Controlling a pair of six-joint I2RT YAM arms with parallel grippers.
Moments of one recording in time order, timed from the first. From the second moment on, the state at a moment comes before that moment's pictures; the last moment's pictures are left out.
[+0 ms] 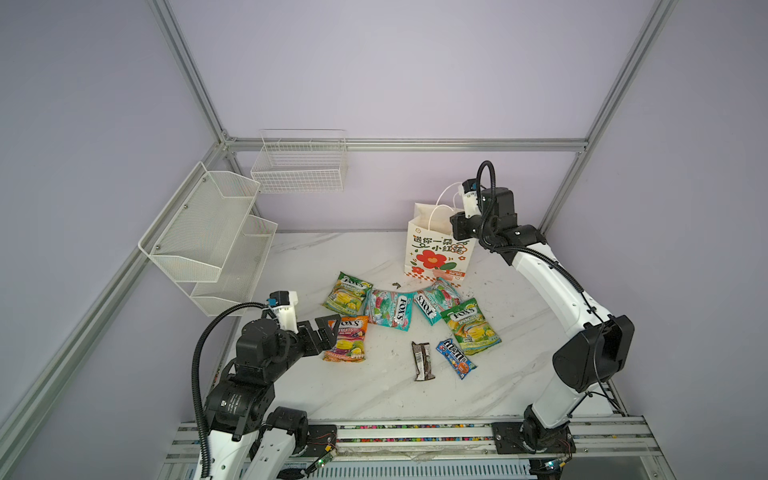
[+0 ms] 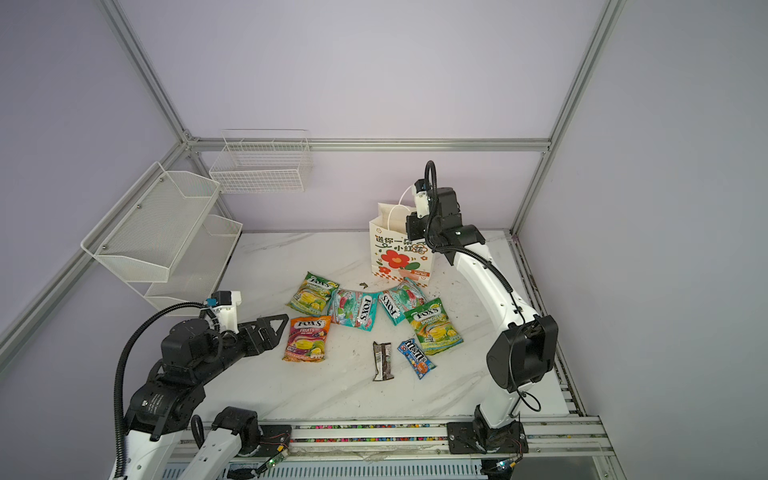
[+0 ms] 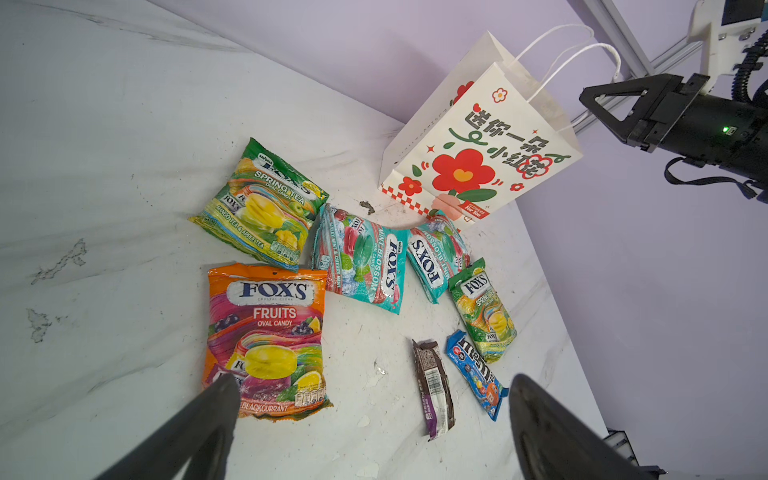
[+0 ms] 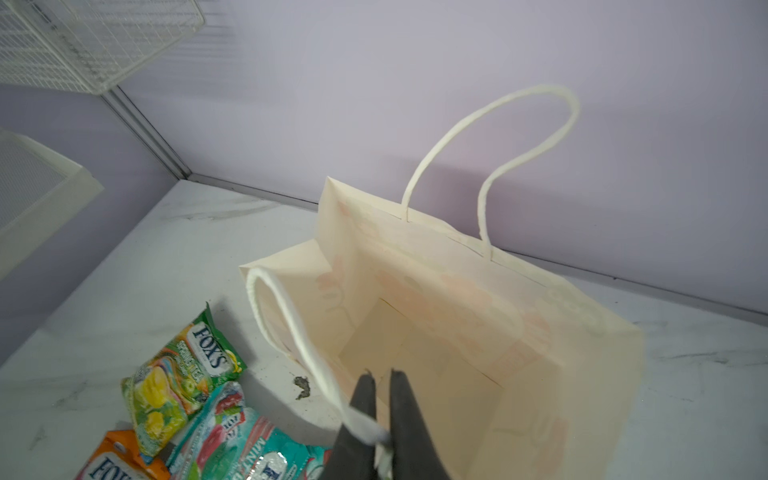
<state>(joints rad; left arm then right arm) -0.17 0.50 0.84 -0.80 0.24 -0.52 0.36 1.71 1.75 -0.49 -0.11 0.10</state>
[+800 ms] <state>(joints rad) -0.17 0.54 0.91 -0.76 0.26 -0.61 0.50 1.62 1.75 -0.38 -0.19 0.20</state>
